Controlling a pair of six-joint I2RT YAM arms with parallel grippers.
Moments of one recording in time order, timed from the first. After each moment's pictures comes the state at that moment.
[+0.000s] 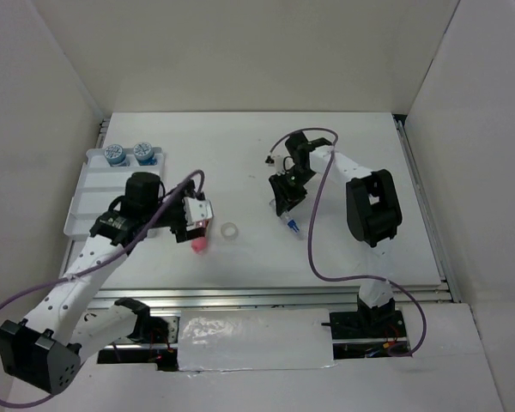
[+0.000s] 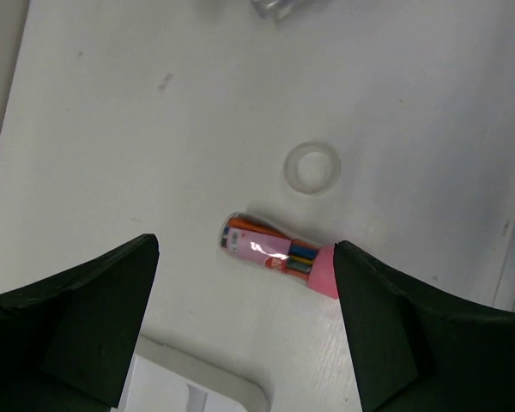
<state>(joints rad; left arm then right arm) -0.26 1.01 0.93 -0.57 0.60 0.87 0.37 2.09 1.62 -0.94 -0.44 -0.17</state>
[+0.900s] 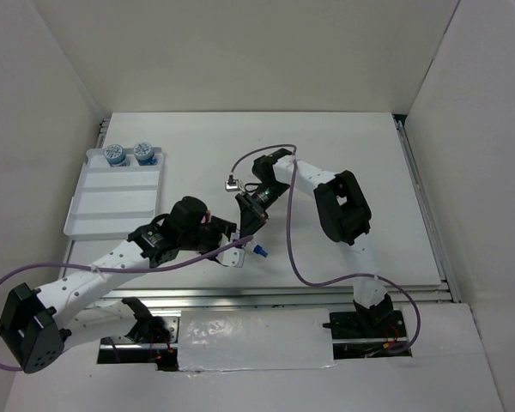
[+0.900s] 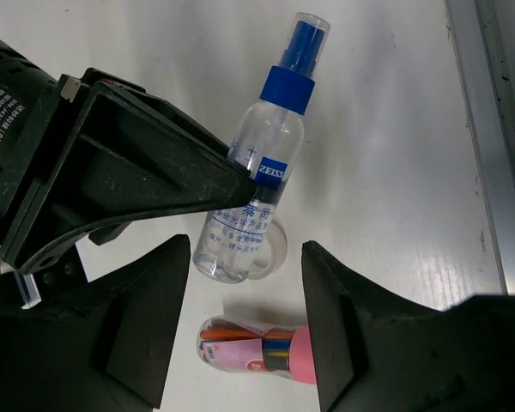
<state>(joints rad) -0.72 1.06 0.75 -0.39 0.41 1.09 0.58 2.26 1.79 -1.30 -1.22 -0.47</state>
